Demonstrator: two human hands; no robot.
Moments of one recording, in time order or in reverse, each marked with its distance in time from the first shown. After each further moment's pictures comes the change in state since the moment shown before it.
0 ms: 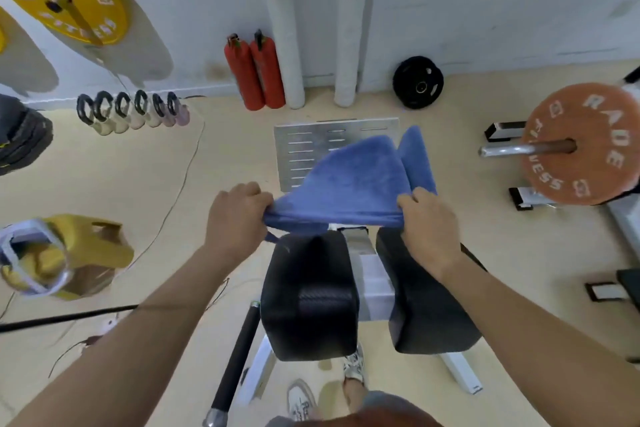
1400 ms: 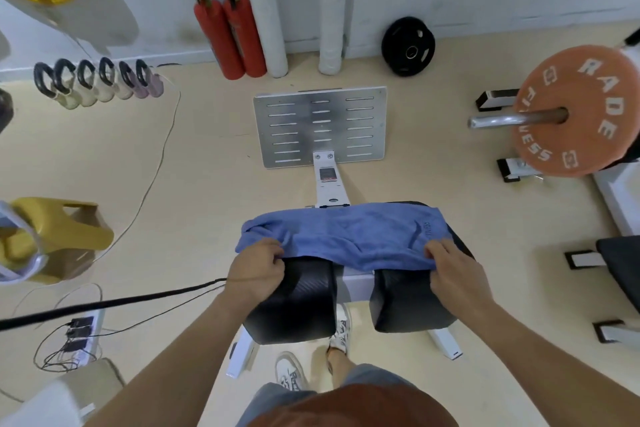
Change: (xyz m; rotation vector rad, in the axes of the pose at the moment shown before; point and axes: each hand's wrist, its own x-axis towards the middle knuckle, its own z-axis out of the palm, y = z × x) left_hand -0.042 0.055 0.126 -0.335 -0.342 -0.263; right_hand -0.096 0.093 0.078 0.142 -0.204 0.158
